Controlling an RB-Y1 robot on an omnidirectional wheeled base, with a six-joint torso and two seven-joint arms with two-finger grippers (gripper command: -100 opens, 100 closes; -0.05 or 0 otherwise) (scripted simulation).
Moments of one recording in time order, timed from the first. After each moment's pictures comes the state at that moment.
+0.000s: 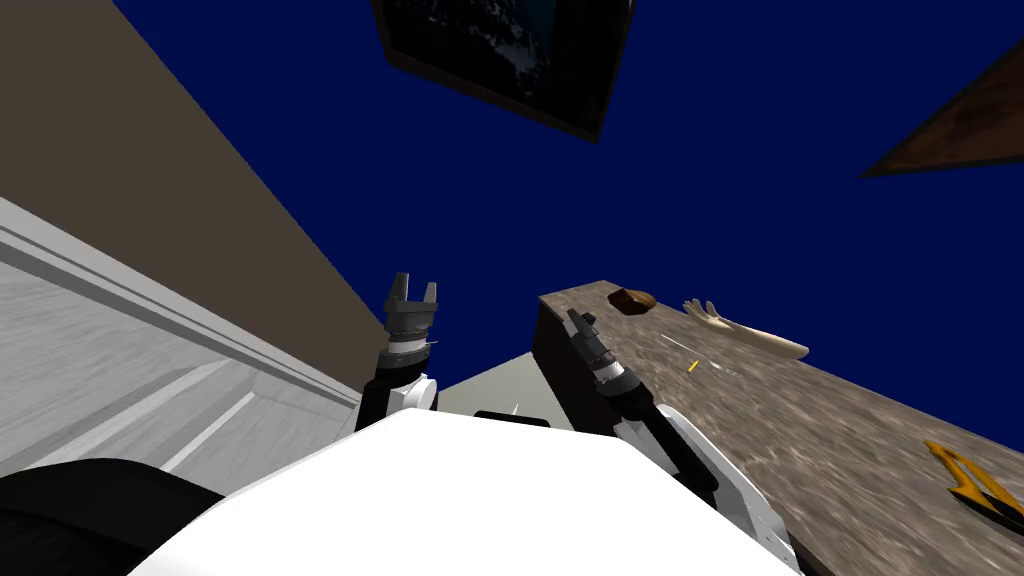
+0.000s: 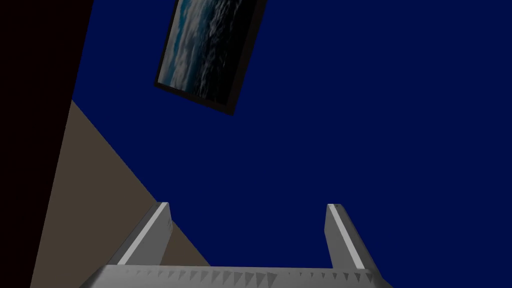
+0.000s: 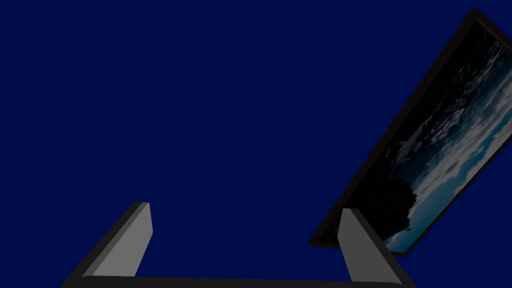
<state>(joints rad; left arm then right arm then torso) 0.49 0.03 -0.04 -2.35 0.01 -0.55 0.03 0.46 -0.60 0.20 -2.29 0.00 -0.24 -0.09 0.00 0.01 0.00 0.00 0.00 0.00</state>
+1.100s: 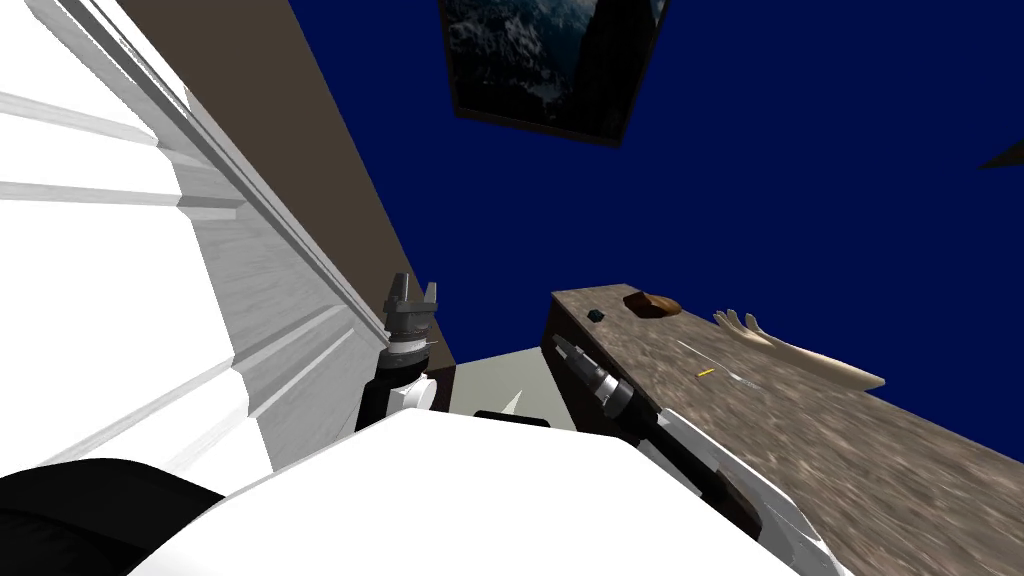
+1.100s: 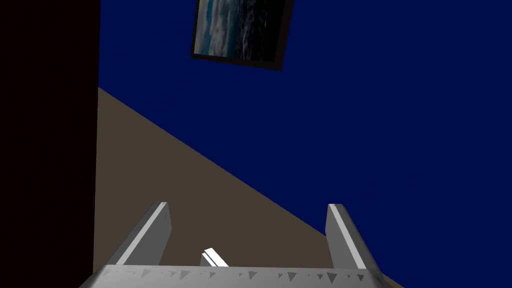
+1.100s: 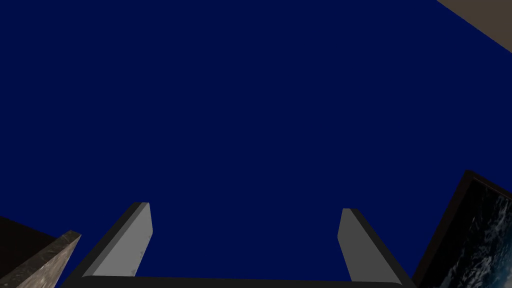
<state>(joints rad) 0.49 0.03 -0.04 -2.35 0.01 -0.55 0.03 0.45 -0.91 0.33 -2.23 0.07 -0.20 -0.21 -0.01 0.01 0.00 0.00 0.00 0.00</state>
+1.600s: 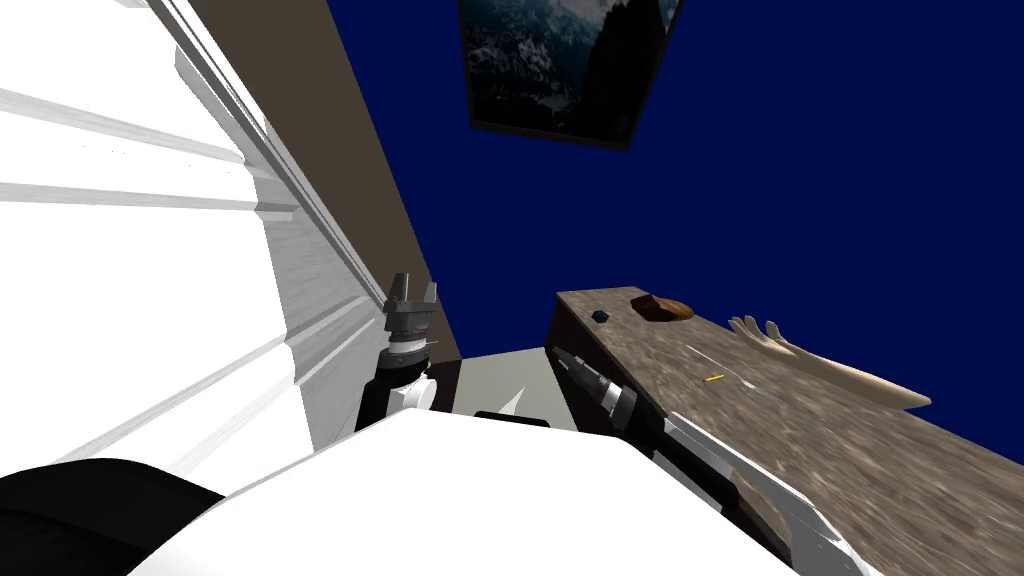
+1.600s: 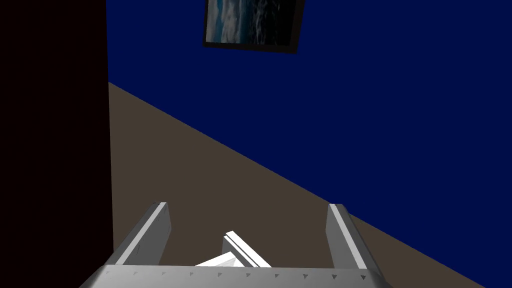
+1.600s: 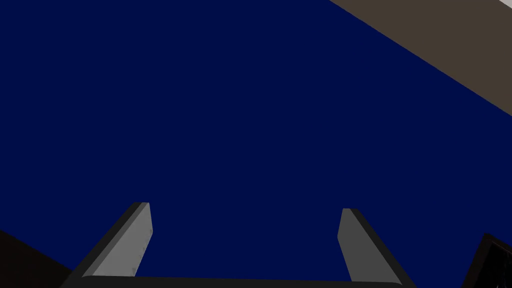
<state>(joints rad) 0.49 0.03 -0.04 -2.35 0.01 -0.55 0.03 0.45 -1.05 0.39 -2.19 0.10 -0.20 -0.26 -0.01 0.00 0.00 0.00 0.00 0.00</state>
